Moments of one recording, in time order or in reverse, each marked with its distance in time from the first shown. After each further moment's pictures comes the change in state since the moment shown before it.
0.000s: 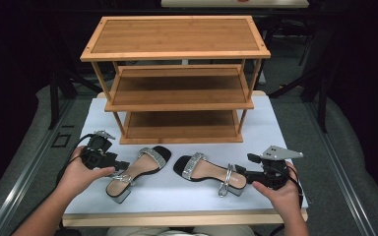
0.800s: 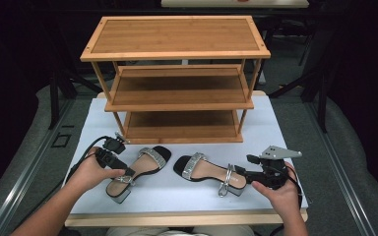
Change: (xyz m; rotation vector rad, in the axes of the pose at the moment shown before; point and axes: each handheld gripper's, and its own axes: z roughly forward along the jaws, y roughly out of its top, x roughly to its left) left arm -0.007 0.013 0.035 0.238 -0.009 -0.015; right arm -0.001 -0.002 0.003 0.023 0.013 0.025
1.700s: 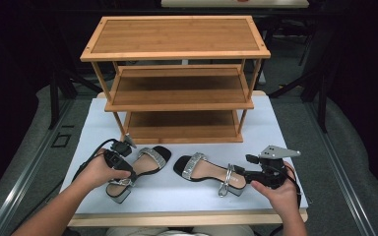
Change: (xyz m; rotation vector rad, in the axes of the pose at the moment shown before) left arm -0.002 0.010 0.025 0.147 0.000 -0.026; right arm -0.002 0.000 0.003 -0.001 0.009 0.002
